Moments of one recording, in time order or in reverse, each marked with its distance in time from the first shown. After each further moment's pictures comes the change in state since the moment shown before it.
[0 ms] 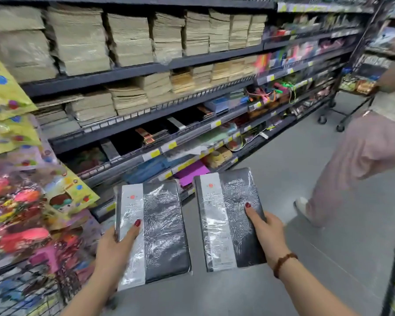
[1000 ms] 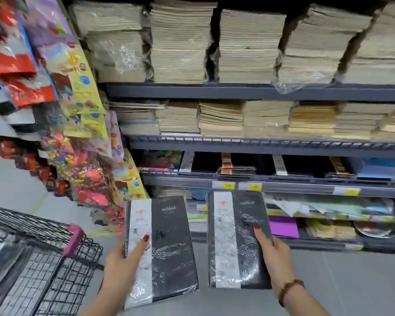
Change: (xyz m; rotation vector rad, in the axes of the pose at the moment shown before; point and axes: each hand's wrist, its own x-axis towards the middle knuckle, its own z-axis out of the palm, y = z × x) left_hand 0.115 0.042 0.106 -0.201 0.710 -0.359; right_hand 0.292 -0.060 0.187 -0.178 -0.717 0.124
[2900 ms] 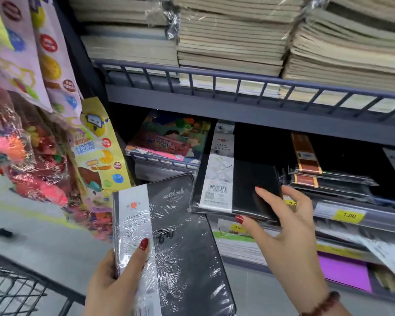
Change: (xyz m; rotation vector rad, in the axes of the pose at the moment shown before) left_hand 0.230 -0.143 0.073 -0.076 0.100 -0.144; right_hand 0.175 0.022 0.177 -0.605 -0.114 -0.703
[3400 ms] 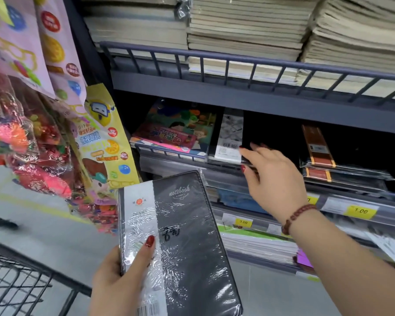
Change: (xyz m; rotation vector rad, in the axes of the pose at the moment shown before) left_hand -0.053 0.047 0.013 -0.172 0.089 0.005; right_hand 0.084 -0.010 0.021 -0.600 -0.118 -0.321
